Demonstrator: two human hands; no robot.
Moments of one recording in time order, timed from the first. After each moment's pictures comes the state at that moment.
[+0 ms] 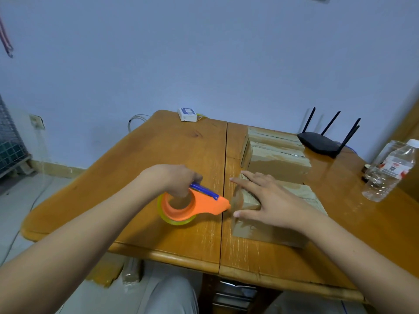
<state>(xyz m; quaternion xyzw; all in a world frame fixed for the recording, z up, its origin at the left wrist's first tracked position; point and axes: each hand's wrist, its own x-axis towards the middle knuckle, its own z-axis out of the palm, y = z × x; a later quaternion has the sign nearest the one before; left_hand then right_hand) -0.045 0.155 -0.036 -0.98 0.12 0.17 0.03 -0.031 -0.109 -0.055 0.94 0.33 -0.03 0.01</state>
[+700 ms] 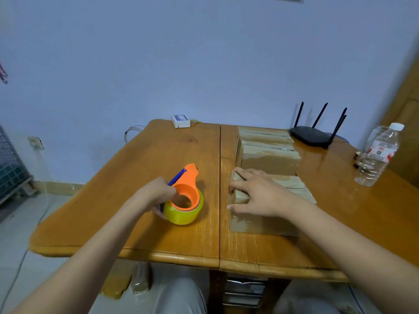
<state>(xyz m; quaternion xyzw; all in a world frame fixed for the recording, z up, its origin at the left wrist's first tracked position) -0.054 0.174 -0.077 -0.89 -0.21 0.11 -0.38 -0.035 -0.103 -0.053 0.94 0.34 -0.02 0.01</state>
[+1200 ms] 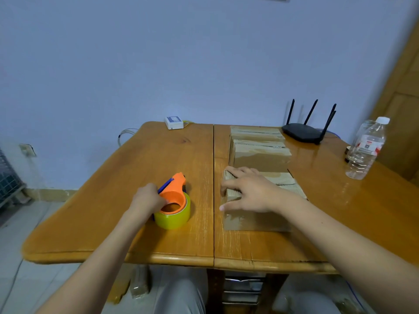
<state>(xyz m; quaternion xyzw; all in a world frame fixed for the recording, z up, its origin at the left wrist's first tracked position) -0.047 0.182 -0.108 -0.95 -0.21 0.03 -0.23 -0.034 -0.102 -0.050 0.94 0.33 -0.04 -0.01</state>
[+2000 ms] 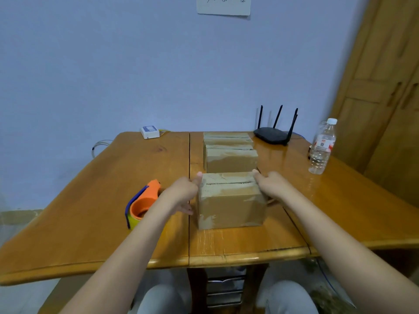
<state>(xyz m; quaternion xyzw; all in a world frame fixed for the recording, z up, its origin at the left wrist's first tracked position) -0.066 0.044 -0.047 -0.86 -0.10 0.12 -0.49 -0.046 -0.195 -0.043 0.93 -0.12 -0.03 -0.36</state>
